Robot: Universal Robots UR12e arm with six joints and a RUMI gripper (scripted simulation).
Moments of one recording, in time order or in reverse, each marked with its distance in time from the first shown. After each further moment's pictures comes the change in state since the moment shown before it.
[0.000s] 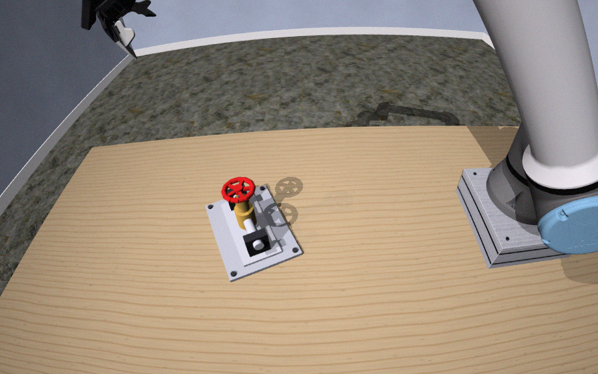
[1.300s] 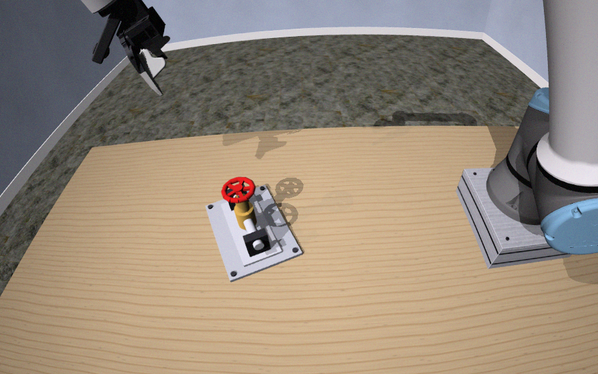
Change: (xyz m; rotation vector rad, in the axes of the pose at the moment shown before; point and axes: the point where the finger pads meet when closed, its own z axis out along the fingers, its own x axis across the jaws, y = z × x) arm -0.131 0.075 0.048 0.155 -0.139 -0.385
